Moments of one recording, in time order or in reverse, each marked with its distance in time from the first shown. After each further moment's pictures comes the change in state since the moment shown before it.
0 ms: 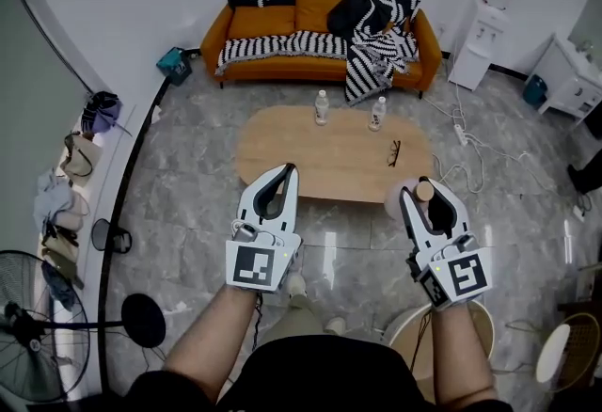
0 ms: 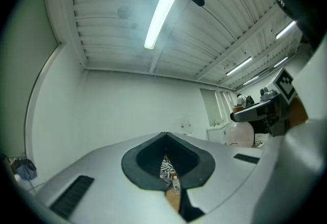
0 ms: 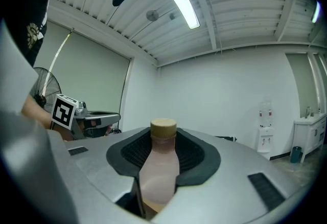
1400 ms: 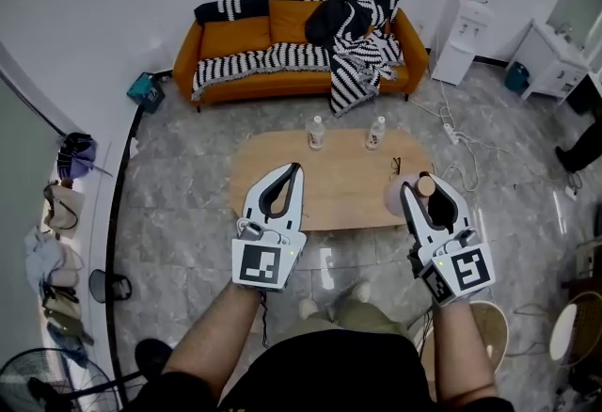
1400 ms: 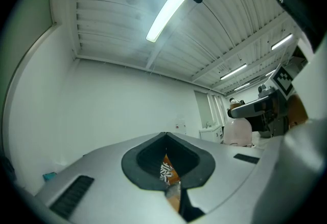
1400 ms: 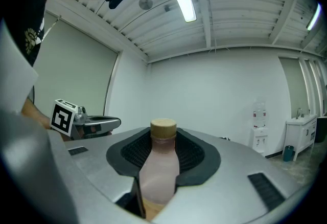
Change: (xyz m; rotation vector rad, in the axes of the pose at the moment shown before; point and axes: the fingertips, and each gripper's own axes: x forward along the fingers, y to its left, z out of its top) left arm 0.139 0.126 -0.043 -0.045 -0.011 -0.142; right arm 0.173 -0.025 0.010 0.022 0.013 -0.132
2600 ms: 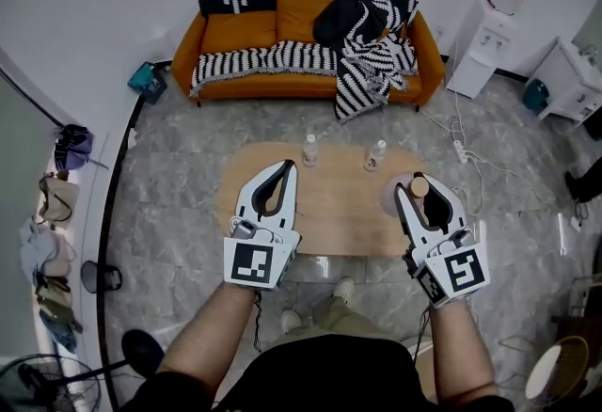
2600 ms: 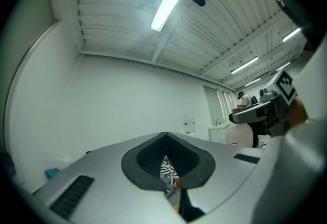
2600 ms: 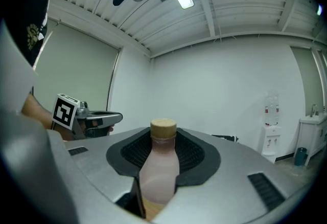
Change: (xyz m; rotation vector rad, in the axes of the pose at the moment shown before) left arm 0.154 0.020 -0.044 0.004 0.068 0.103; right arm 0.118 -0.131 -0.023 0.004 0.019 0.113
